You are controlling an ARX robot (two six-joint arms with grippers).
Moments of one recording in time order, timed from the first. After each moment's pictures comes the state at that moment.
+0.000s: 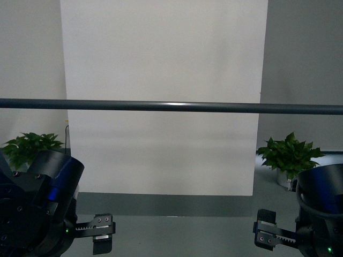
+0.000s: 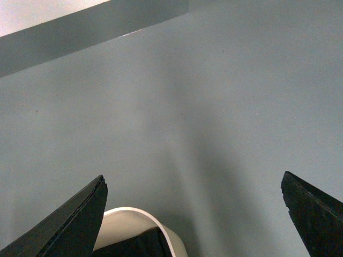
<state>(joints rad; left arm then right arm) -0.18 2.04 1.14 0.23 -0.30 -0.24 0.14 2.03 1.01 0.46 0.29 0.36</state>
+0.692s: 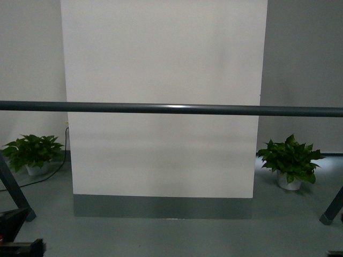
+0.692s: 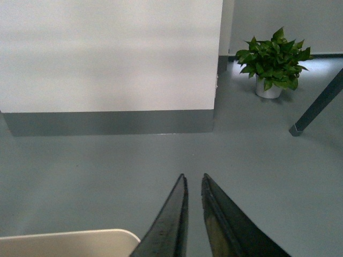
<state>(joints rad) -0.09 1.68 0.41 1.26 -0.08 -0.02 0.07 1.73 0.39 1.32 0.07 0.01</state>
